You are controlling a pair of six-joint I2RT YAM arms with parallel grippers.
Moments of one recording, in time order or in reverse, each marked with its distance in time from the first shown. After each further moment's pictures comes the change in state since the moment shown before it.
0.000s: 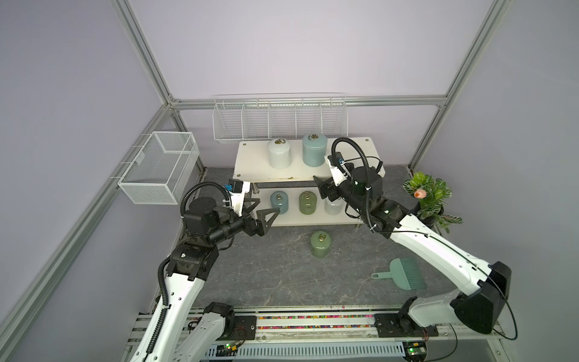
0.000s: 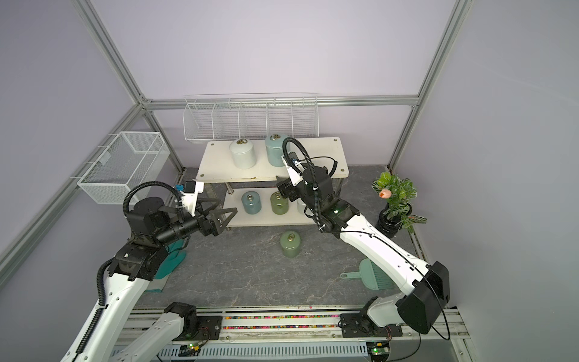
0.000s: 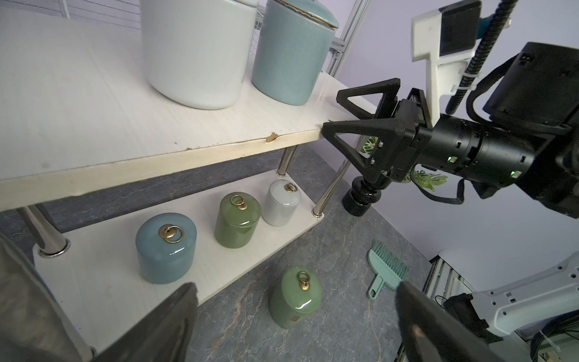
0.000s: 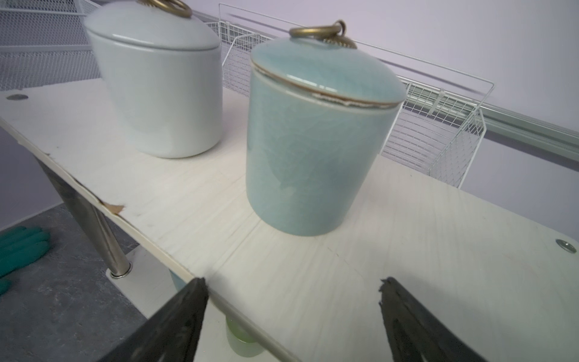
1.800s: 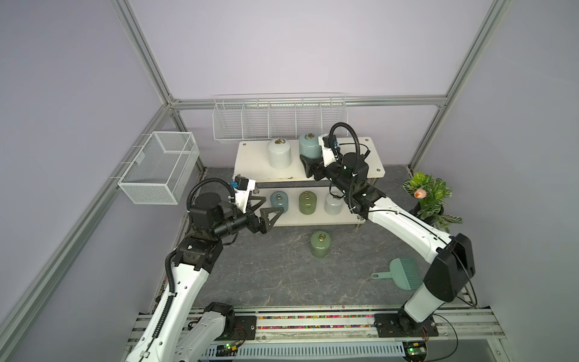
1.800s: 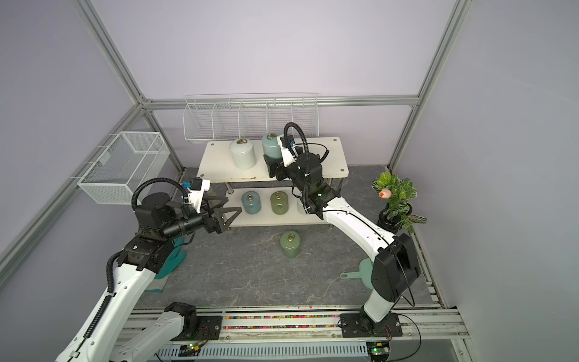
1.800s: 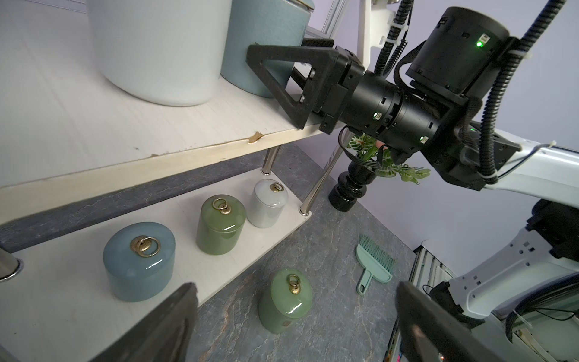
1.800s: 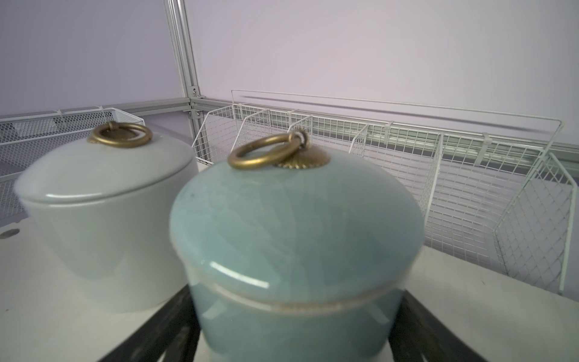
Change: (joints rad) left arm 0.000 0.063 -0.016 0.079 0.089 -0.001; right arm -0.077 0.275 0.152 0.334 -0.172 0.136
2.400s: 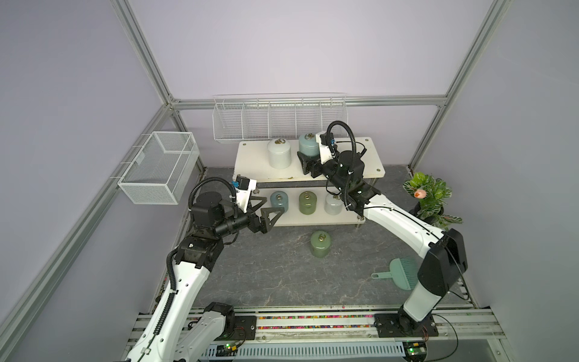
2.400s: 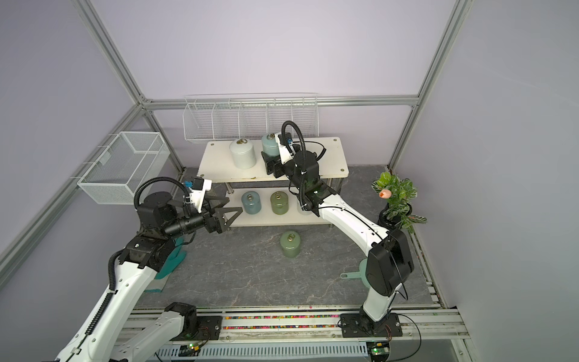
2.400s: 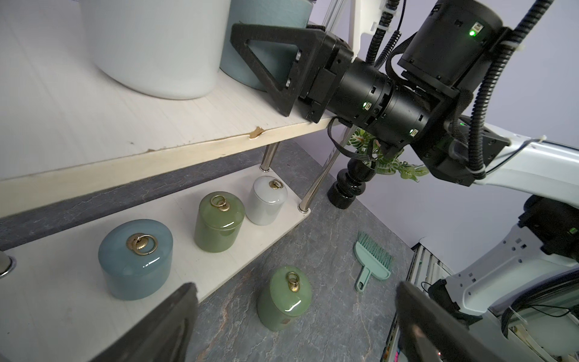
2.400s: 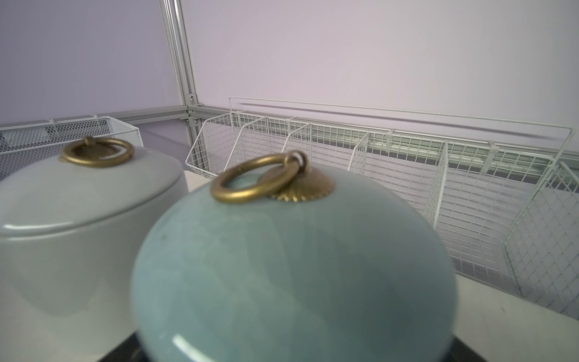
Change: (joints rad) left arm 0.000 0.018 0.000 -0.001 0.008 0.005; right arm 0.000 0.055 0.048 0.029 0.010 0.004
